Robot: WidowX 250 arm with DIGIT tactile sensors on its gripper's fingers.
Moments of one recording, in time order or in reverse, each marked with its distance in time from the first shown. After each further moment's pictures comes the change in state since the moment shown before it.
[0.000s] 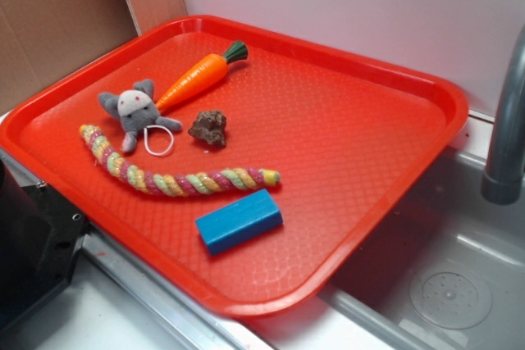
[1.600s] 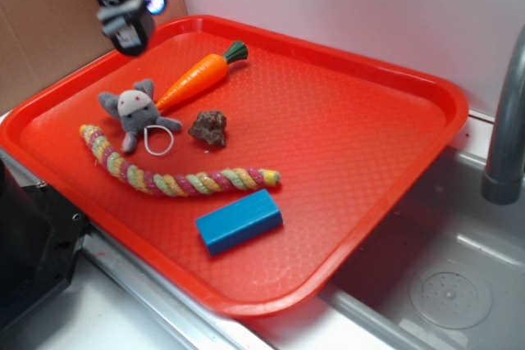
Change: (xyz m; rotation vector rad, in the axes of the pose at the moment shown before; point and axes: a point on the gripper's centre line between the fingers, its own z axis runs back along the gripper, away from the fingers) arm 0.082 0.015 -0.120 -0.135 -0.081 -0.815
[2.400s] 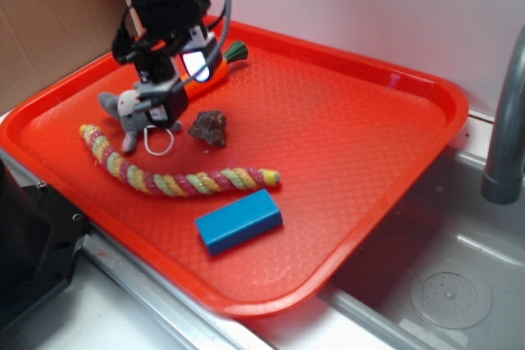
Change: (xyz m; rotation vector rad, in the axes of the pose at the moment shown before) arm 0.001 -0.003 -0.066 -0.074 0.036 -0.243
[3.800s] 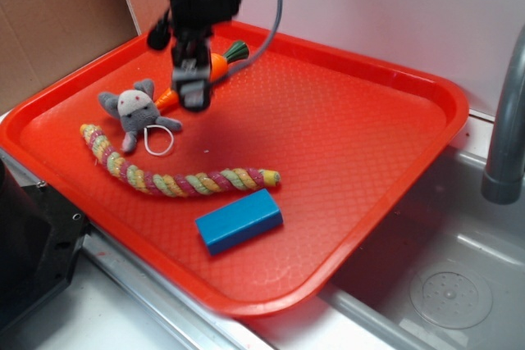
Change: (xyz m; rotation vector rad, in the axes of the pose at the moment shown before) arm 0.011 0.012 0.025 0.032 0.219 0.519
